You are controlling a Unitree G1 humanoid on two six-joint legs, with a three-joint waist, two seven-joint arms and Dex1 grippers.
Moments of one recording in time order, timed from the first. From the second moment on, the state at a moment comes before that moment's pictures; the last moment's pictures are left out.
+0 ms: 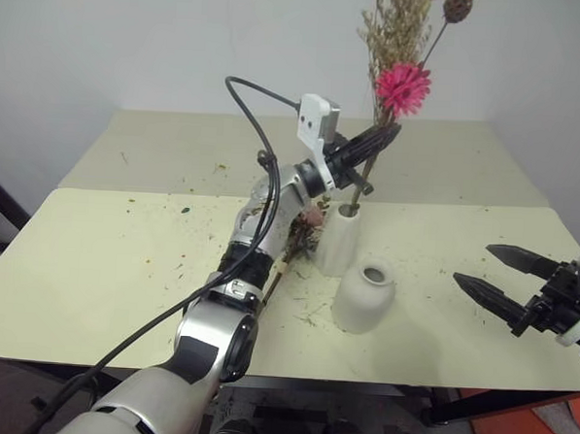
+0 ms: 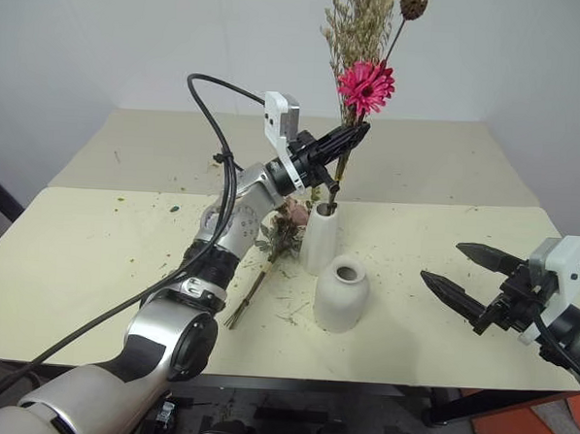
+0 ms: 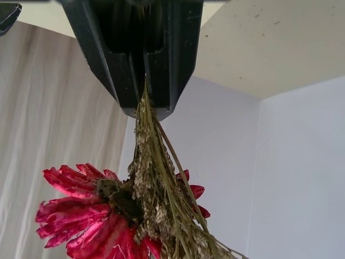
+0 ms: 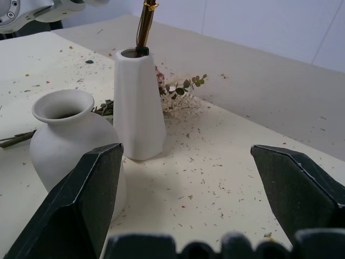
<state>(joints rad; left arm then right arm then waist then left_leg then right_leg) -1.12 -0.08 0.10 0.66 -0.40 0.09 -0.78 0.11 -0.83 -0.60 -0.40 0.73 0.47 0.89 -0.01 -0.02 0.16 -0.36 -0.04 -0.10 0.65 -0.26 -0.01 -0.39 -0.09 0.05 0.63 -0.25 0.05</state>
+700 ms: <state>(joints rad) -1.09 -0.07 0.10 0.64 -0.42 0.11 -0.77 0.09 -0.83 -0.59 -0.38 0.73 0.47 0.91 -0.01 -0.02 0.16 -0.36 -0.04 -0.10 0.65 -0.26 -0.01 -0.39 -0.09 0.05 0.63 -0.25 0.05</state>
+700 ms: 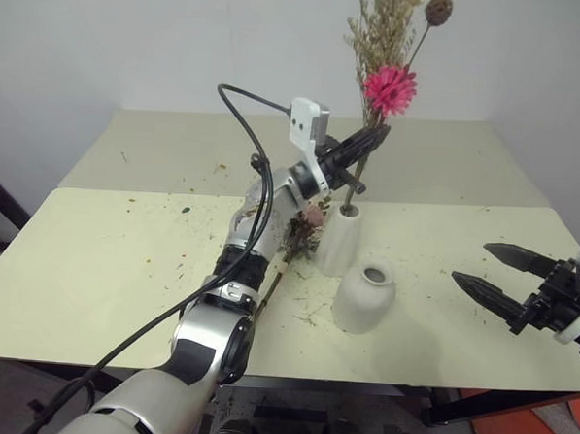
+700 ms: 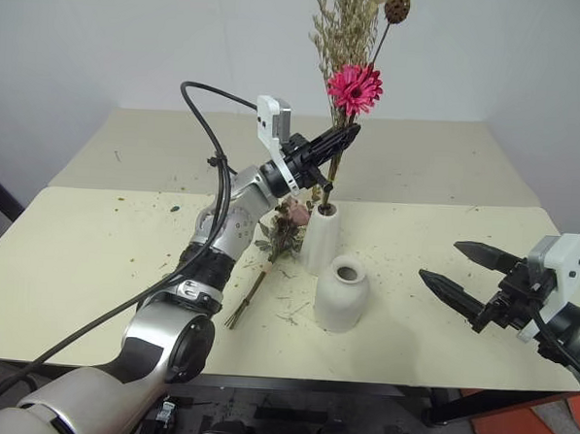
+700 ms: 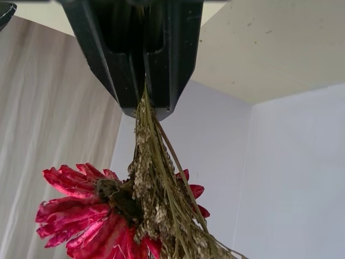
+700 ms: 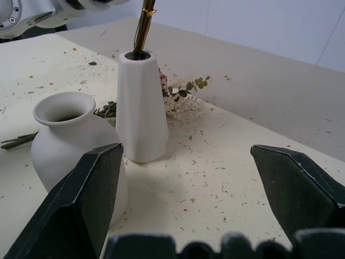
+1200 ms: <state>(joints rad) -1.03 -0.05 0.06 0.63 -0.40 0.14 -0.78 0.08 -0.83 -0.57 -0.38 0.72 0.47 0.89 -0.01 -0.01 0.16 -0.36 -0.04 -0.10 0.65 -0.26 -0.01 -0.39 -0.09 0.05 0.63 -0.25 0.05</state>
